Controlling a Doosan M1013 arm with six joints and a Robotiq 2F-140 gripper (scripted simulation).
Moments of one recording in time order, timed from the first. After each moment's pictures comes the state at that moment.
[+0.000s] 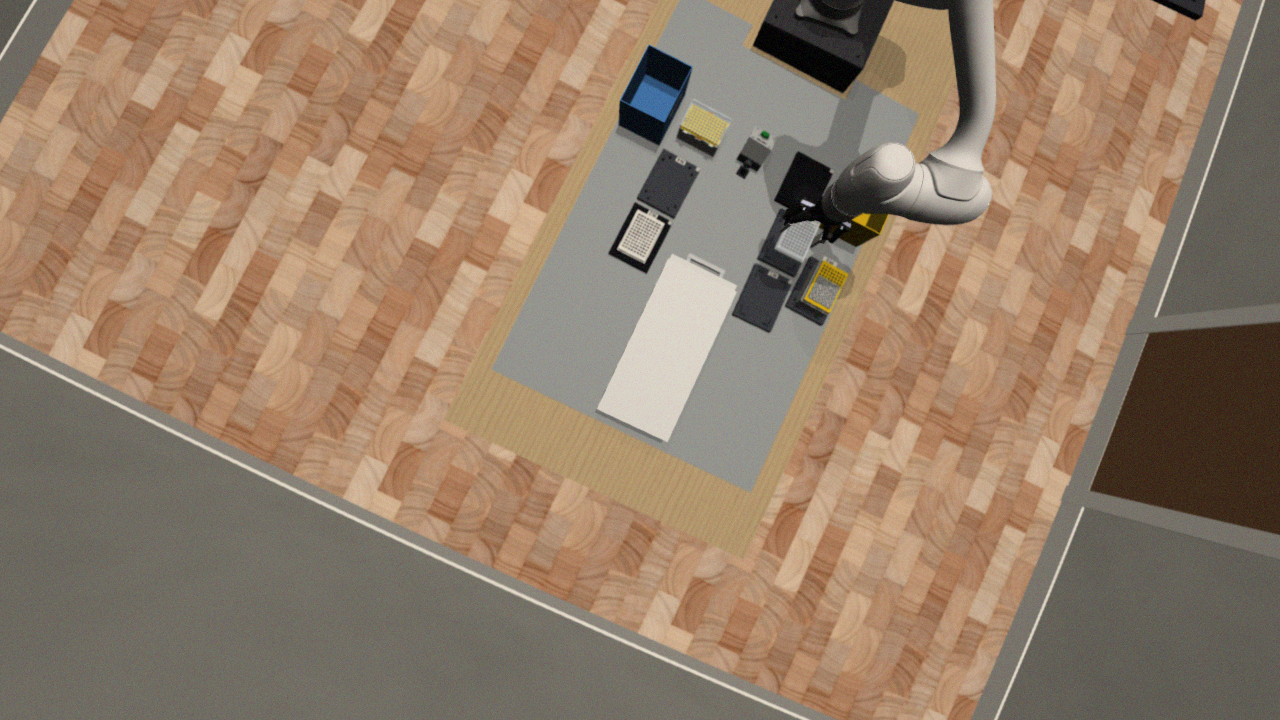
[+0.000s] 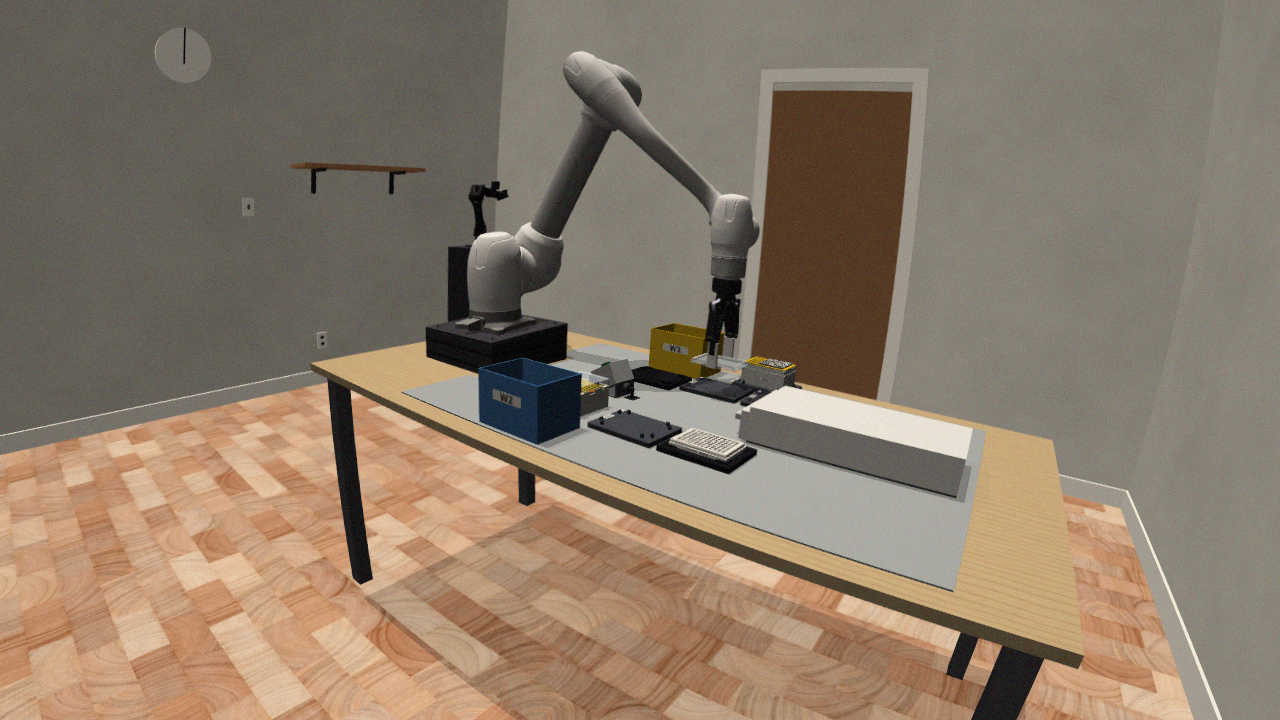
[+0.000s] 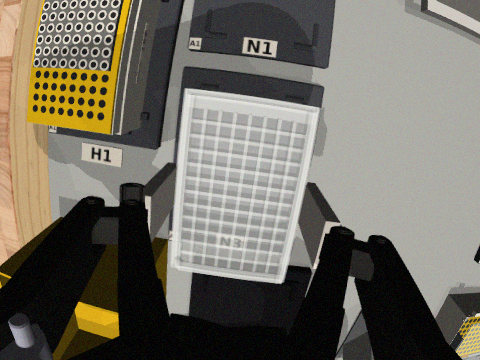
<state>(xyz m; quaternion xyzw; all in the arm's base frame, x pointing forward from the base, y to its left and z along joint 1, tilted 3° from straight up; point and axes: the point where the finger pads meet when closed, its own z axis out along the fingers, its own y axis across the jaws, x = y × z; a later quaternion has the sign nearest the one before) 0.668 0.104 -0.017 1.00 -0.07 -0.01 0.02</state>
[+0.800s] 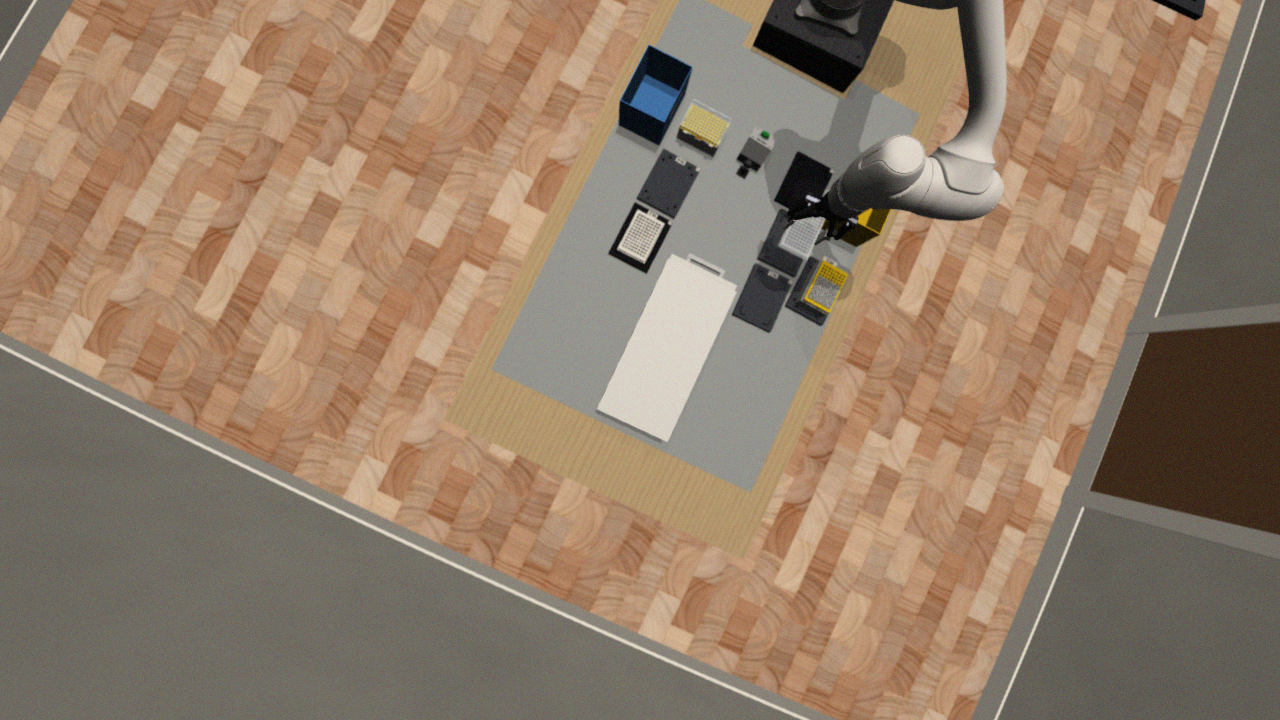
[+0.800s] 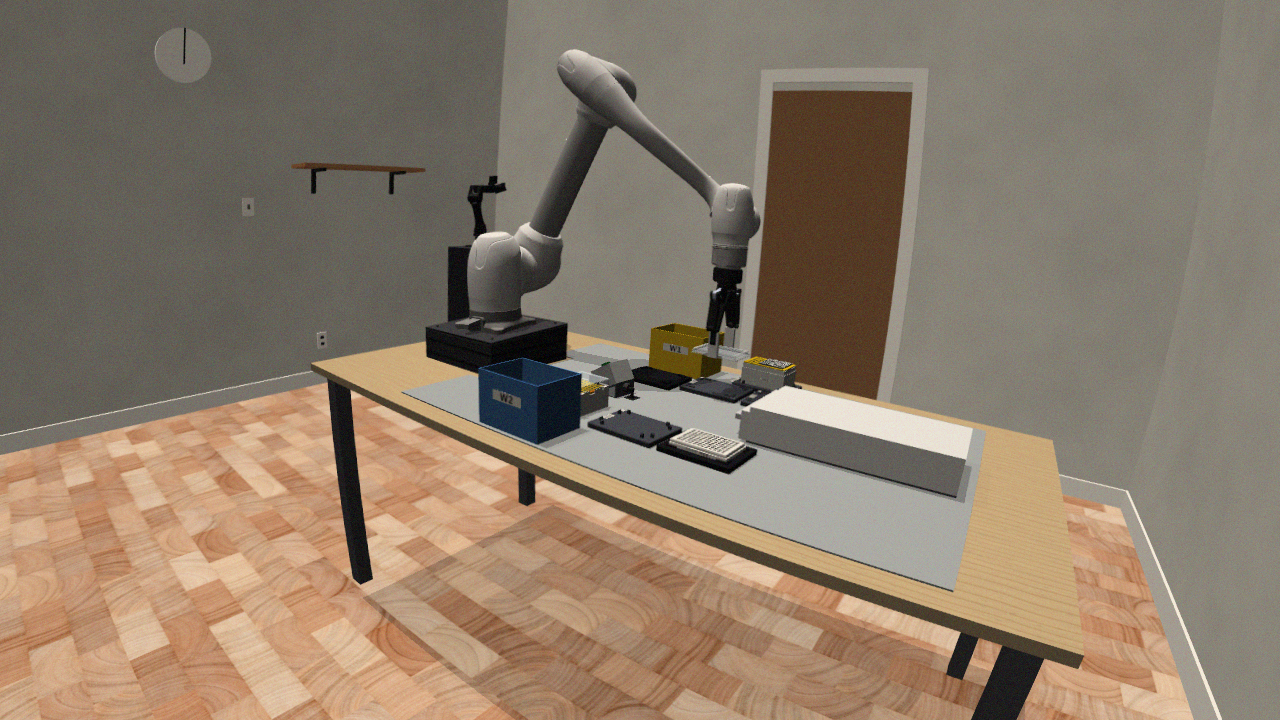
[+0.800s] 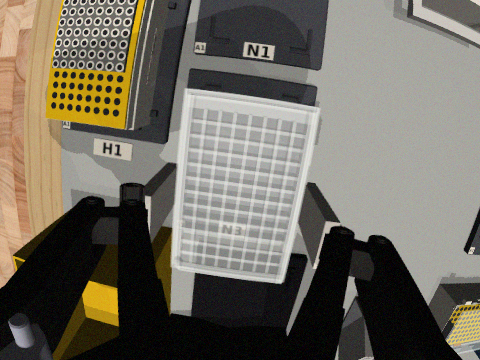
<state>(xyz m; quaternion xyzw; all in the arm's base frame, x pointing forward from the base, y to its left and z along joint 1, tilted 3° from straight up) 0.669 0.105 0.010 1.00 -0.07 -0.01 0.02</state>
